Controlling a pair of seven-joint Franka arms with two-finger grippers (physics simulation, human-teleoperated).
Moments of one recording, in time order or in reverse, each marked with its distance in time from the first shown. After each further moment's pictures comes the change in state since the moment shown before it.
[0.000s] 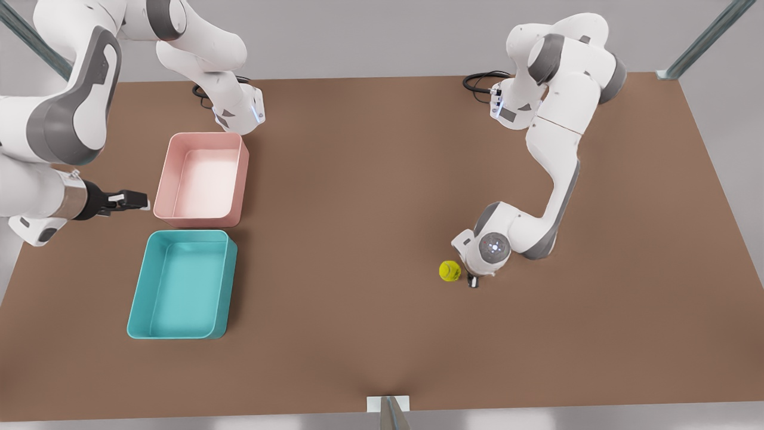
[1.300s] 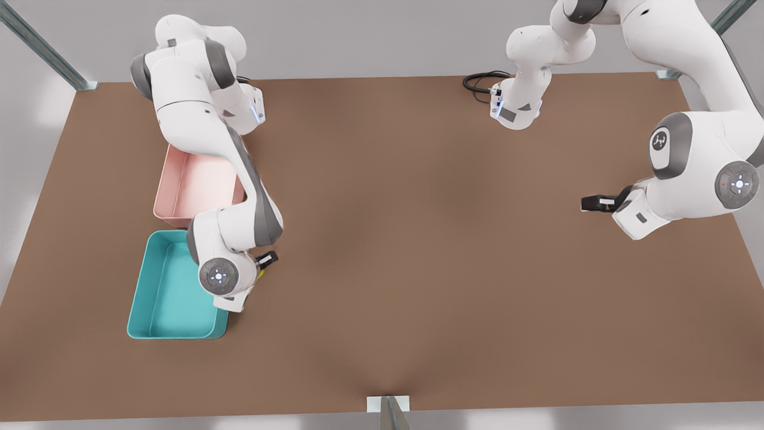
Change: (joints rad) left arm 0.173 -0.482 0.286 0.146 -0.271 -0.792 -1.075; right arm 0.319 0.416 0.010 -0.031 -0.066 0.418 -0.104
